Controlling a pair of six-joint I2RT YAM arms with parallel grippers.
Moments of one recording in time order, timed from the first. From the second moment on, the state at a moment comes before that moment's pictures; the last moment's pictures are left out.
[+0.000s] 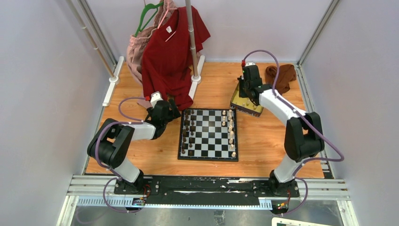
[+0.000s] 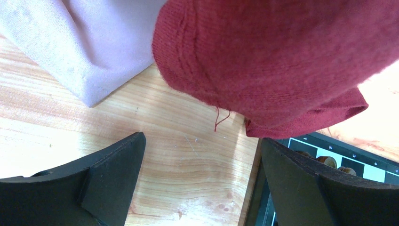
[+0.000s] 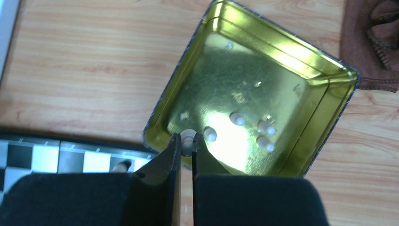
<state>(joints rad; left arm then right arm) -0.39 1.59 0.56 0.44 -0.37 -0.63 0.32 1.70 1.28 -0.31 0.17 0.15</state>
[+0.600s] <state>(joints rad) -0.39 1.58 0.56 0.44 -0.36 -0.63 0.75 1.42 1.03 -0.39 0.28 0.14</state>
